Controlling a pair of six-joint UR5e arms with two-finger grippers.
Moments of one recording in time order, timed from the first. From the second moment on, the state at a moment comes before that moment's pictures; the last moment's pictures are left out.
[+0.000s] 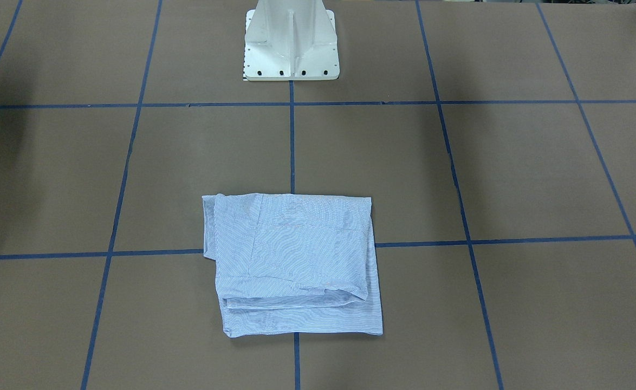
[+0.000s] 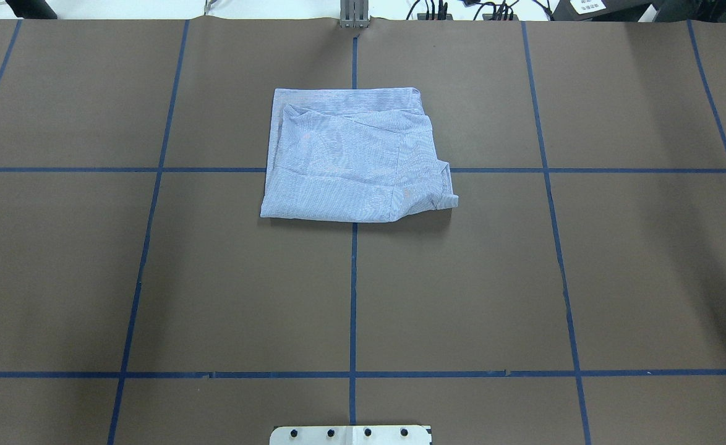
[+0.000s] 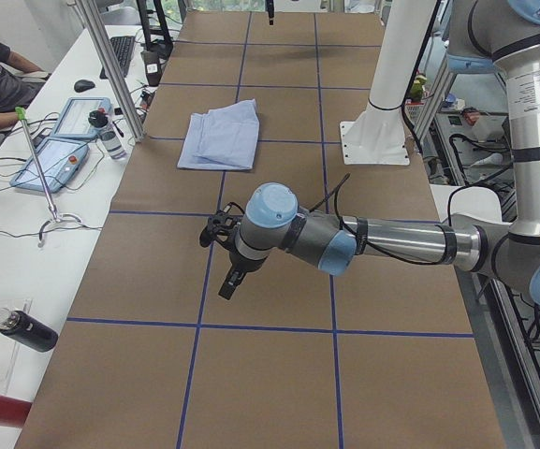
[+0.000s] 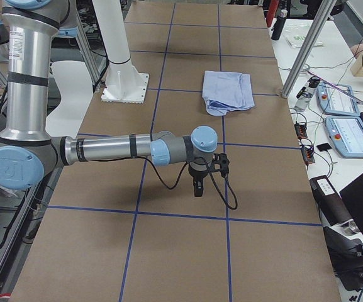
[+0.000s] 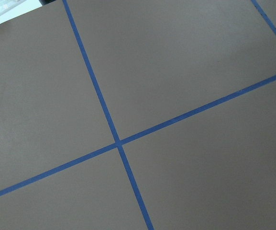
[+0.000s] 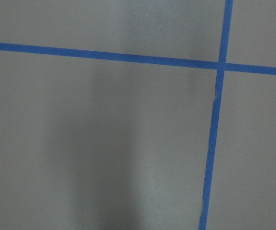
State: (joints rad) left arm -1.56 -1.37 -1.85 -1.94 -2.34 0.07; right arm 1.38 -1.70 1.78 -1.49 2.35 0.18
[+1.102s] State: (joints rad) left arm -1.56 -1.37 -1.83 -1.96 -2.34 0.07; right arm 1.39 -1.70 1.81 -1.48 2.38 0.17
